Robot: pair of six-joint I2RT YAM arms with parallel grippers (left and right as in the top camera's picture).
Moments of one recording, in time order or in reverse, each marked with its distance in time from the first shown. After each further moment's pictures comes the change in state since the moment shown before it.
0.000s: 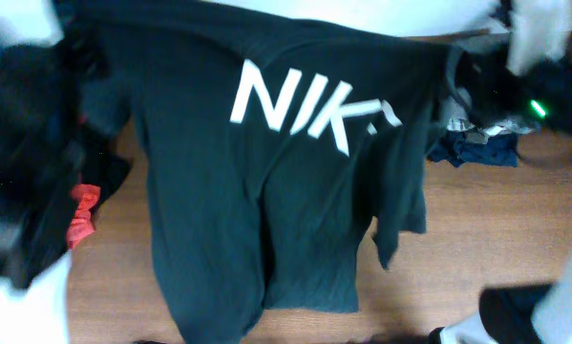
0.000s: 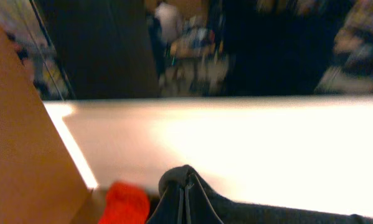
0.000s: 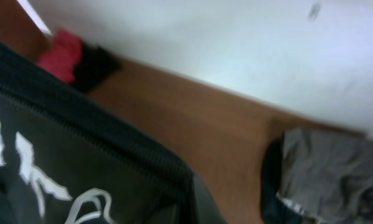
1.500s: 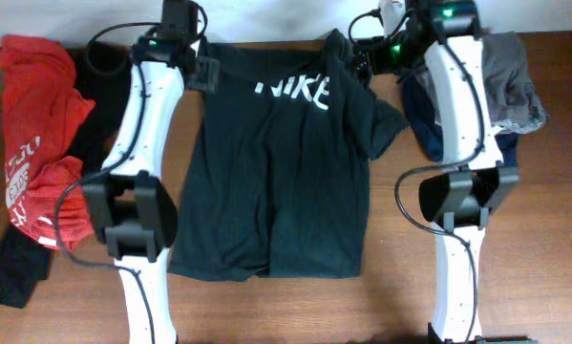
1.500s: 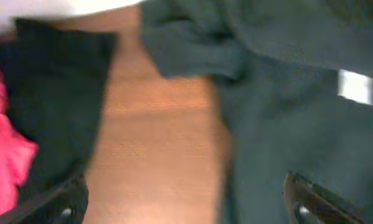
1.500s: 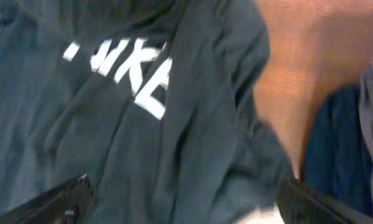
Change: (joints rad) left arm 0.086 0.831 0.026 -0.130 0.240 -0.013; right arm 0.037 0.724 0.058 0.154 0.107 0.125
